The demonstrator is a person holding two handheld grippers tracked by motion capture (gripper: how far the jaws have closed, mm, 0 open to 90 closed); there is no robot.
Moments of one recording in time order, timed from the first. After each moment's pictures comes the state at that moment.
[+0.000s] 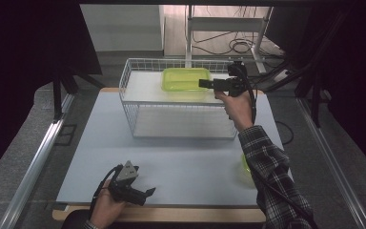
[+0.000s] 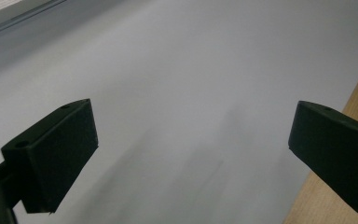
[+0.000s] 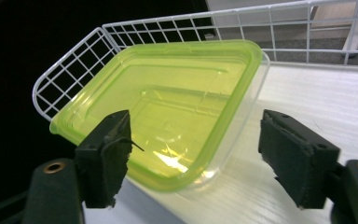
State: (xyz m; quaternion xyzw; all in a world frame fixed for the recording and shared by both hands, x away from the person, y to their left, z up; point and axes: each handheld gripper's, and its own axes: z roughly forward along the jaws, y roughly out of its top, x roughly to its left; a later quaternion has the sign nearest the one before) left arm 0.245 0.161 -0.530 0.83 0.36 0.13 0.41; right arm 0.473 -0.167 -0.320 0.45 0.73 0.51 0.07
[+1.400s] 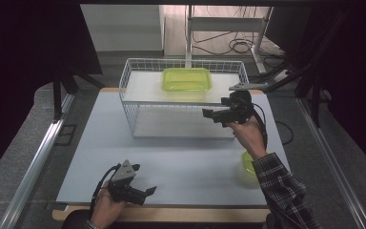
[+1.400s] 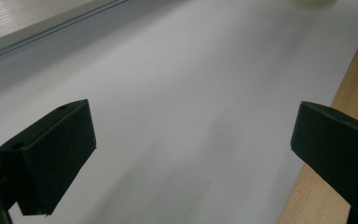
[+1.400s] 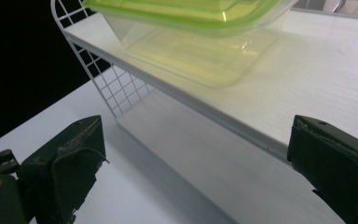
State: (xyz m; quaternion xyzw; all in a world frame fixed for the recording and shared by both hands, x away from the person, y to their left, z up) left arm 0.244 0.163 -0.528 0.81 0.34 0.13 0.45; right arm 0.413 -0.184 -0.353 0.35 0.79 0.49 0.12
